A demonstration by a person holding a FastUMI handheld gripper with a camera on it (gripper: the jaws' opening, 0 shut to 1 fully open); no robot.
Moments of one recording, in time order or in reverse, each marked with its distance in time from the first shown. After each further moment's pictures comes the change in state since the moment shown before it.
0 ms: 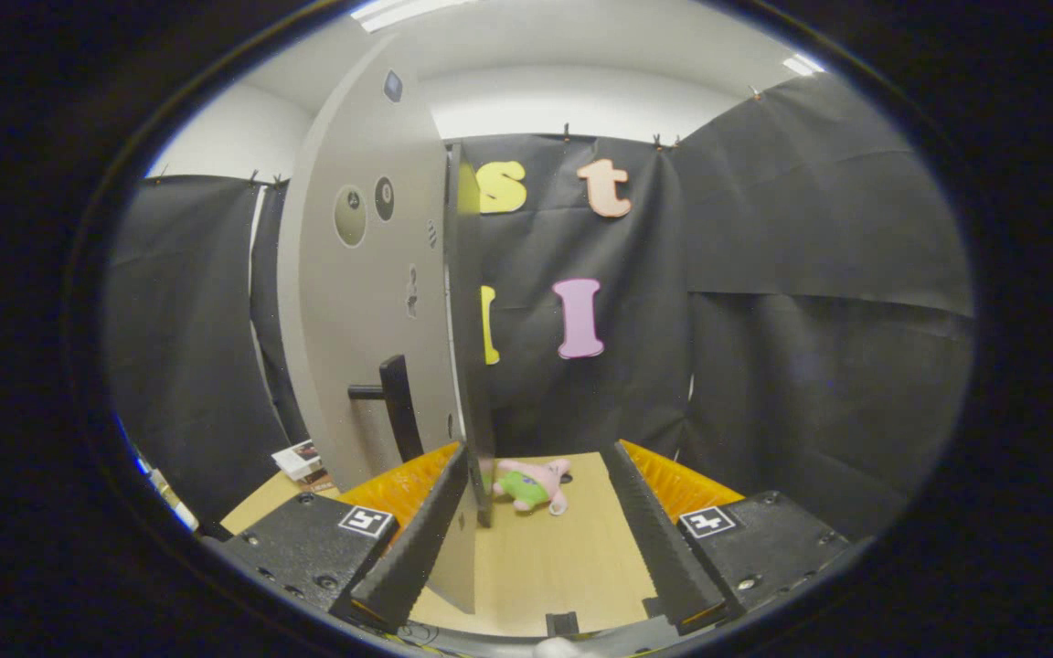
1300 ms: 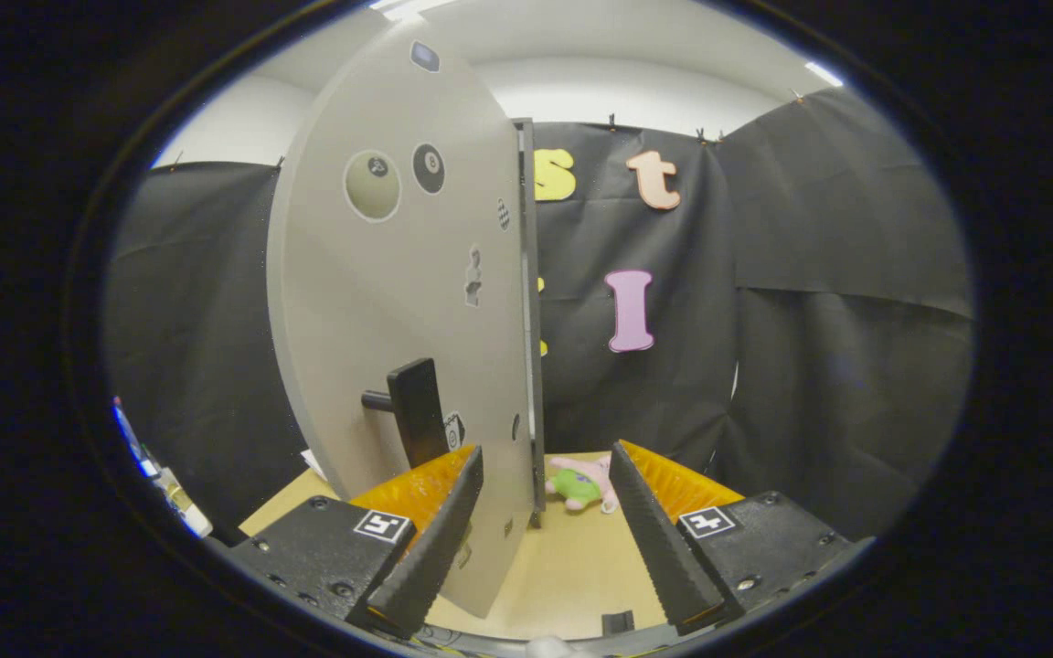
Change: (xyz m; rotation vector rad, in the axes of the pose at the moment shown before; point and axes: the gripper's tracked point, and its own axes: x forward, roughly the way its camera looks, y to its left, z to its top) arm 0.018 0.104 -0.004 -0.015 0.027 0.037
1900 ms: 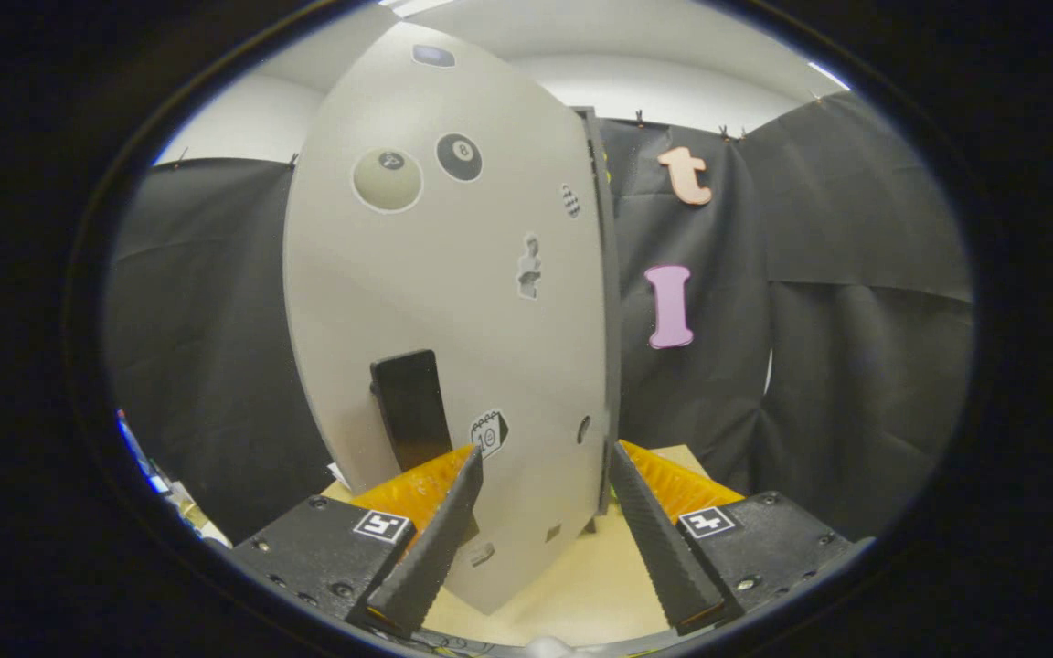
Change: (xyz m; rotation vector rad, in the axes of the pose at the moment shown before) arm 0.042 0.106 -0.004 0.016 0.009 0.062
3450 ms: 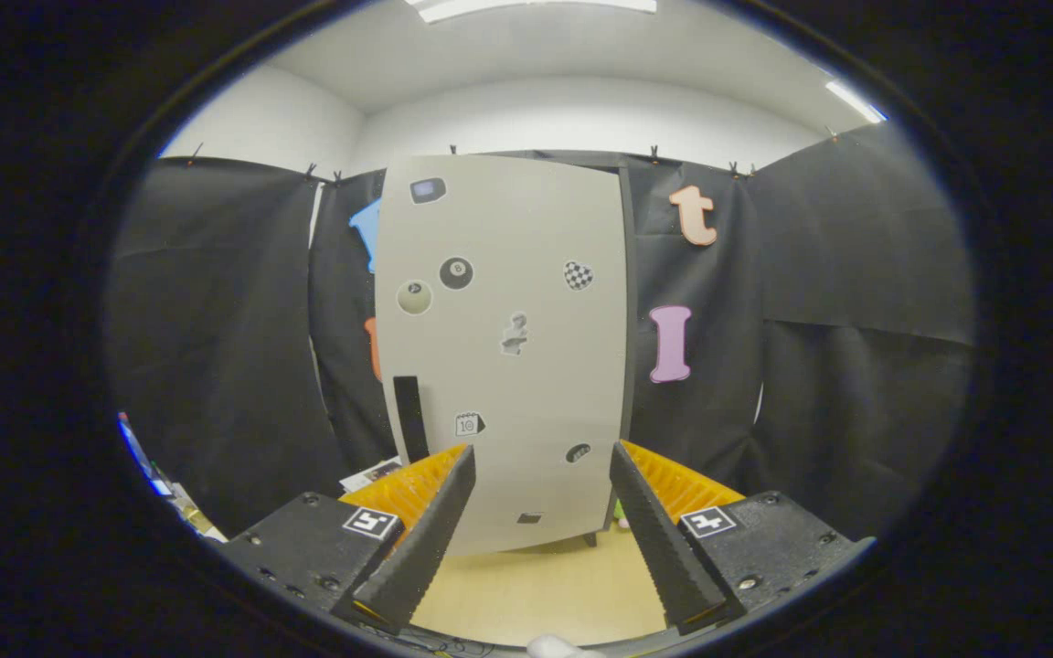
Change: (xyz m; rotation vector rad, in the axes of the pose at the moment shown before) arm -0.076 0.029 0.059 -0.032 -0.080 -0.056
